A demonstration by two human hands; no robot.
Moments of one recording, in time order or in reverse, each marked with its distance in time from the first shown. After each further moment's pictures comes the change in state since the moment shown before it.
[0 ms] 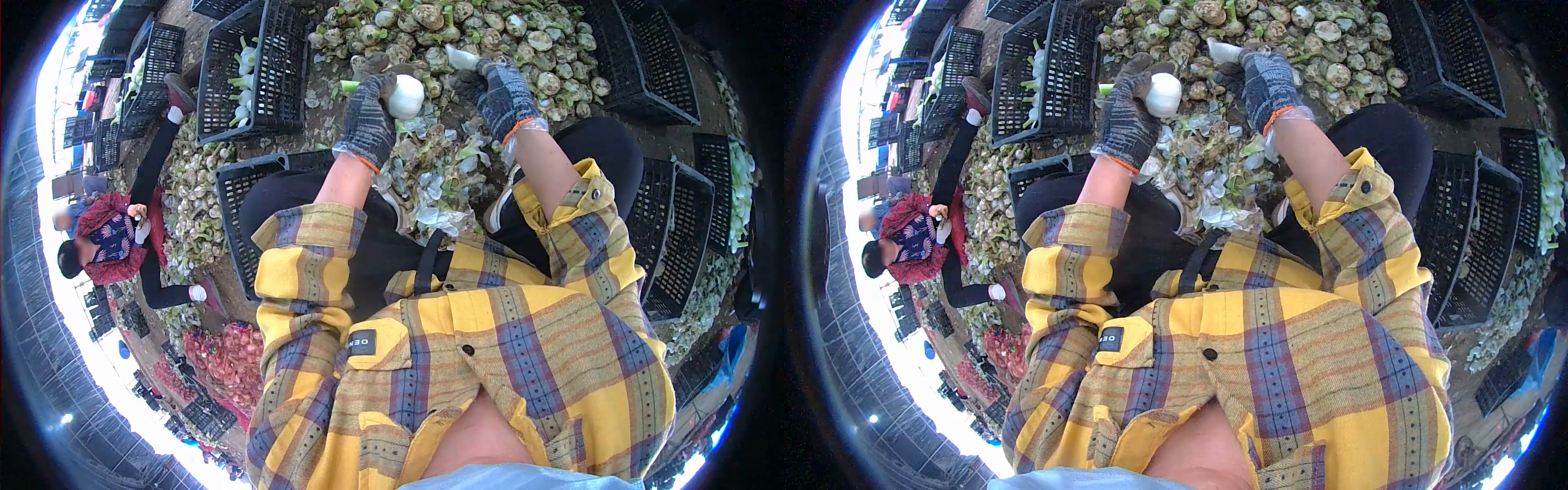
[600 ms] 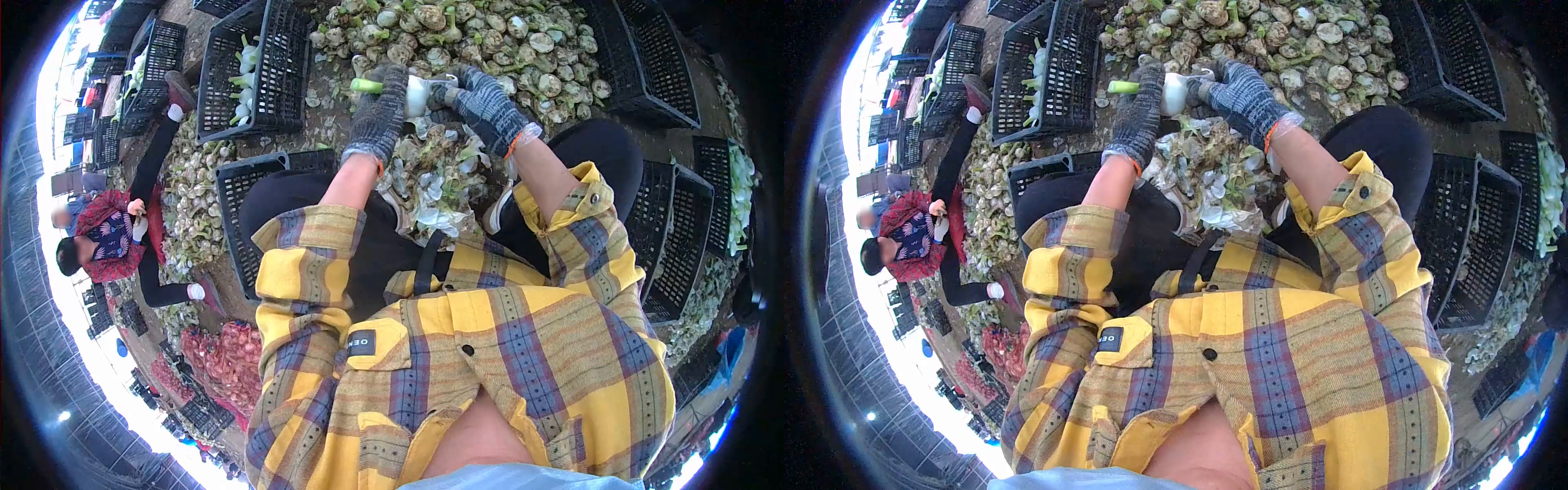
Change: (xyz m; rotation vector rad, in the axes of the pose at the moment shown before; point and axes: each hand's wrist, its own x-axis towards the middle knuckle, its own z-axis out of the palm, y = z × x) left_hand -0.016 0.009 0.014 0.618 0.044 0.171; right_hand -0.018 0.006 0.012 -0.439 -0.354 0.037
